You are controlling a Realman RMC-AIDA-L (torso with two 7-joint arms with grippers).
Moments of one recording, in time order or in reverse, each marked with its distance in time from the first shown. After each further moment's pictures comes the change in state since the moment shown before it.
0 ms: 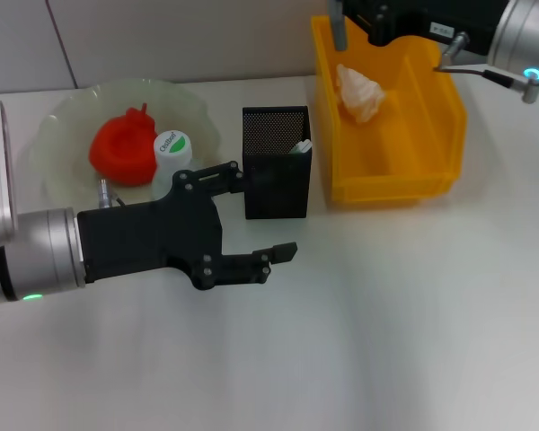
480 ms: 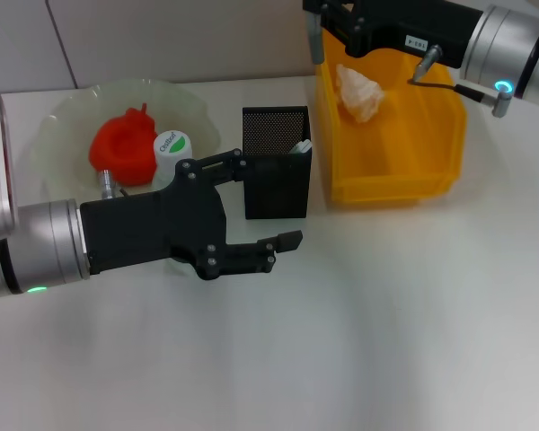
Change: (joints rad) left arm -0.016 0.000 0.003 -0.020 -0.037 0.000 0.027; right arm 0.069 -0.003 0.007 0.184 0.082 -0.001 -0.087
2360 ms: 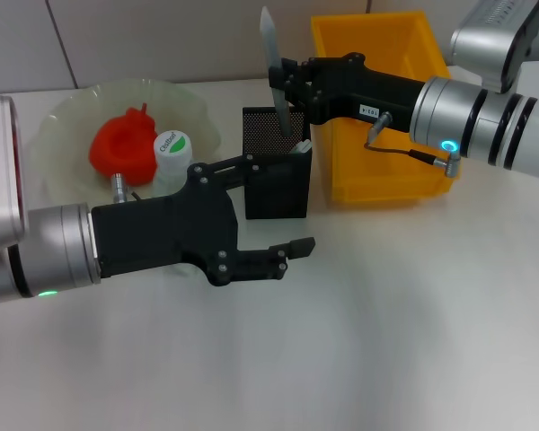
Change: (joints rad) left arm -0.010 -0.005 0.025 -0.020 -0.023 0.008 0.023; right arm 0.103 0.008 -0.005 0.331 0.039 0.044 -0.097
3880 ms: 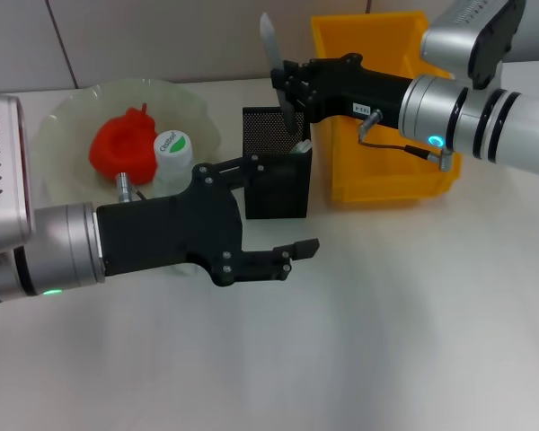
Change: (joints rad) left arm -0.006 0.000 0.010 -0.003 -0.002 -0.006 0.015; right arm 0.050 -0.002 -0.005 0.051 -0.002 0.116 -0.042
